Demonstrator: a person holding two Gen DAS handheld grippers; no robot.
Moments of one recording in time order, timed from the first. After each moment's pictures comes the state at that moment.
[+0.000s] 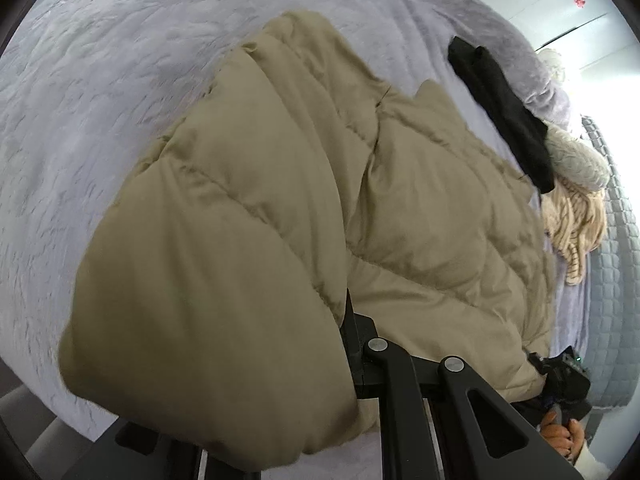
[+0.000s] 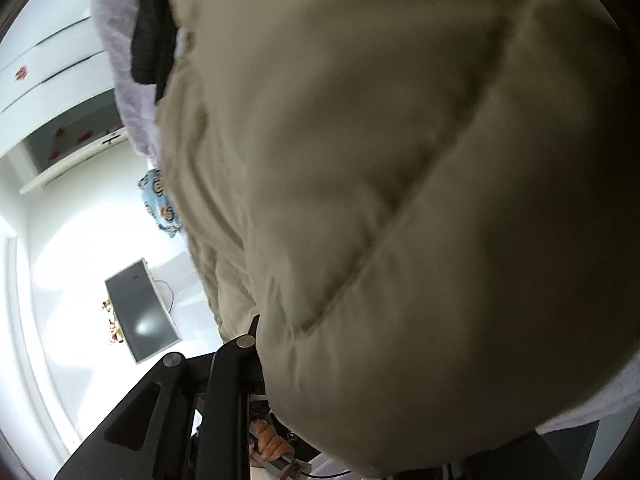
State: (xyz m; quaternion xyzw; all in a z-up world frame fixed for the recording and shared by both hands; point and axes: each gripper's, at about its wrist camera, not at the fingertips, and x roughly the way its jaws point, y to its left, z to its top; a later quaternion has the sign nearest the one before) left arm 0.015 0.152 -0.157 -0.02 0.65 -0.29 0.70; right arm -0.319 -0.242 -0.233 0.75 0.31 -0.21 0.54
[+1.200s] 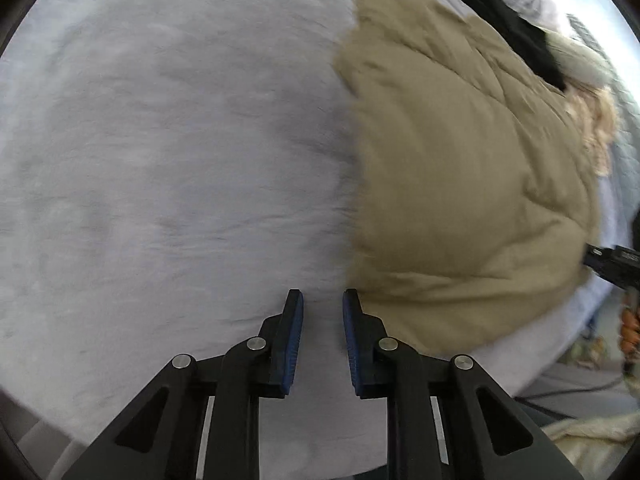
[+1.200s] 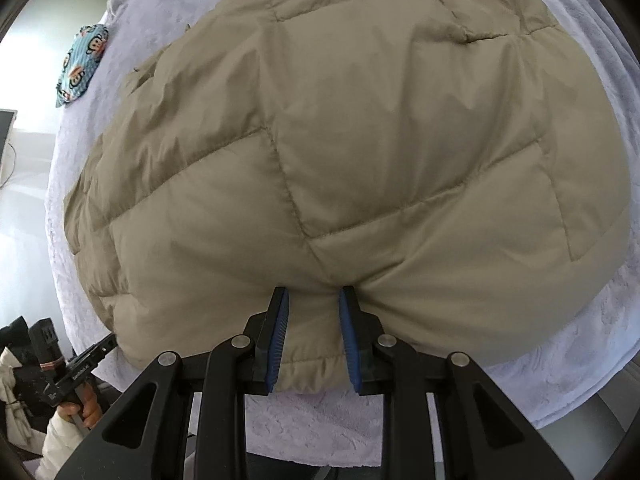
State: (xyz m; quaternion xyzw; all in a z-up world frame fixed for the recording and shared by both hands) left arm 0.081 0.241 -0.180 0.15 0.66 -0.35 0.65; right arm -0.197 -0.174 -0.196 0.41 0.57 -0.31 0.64
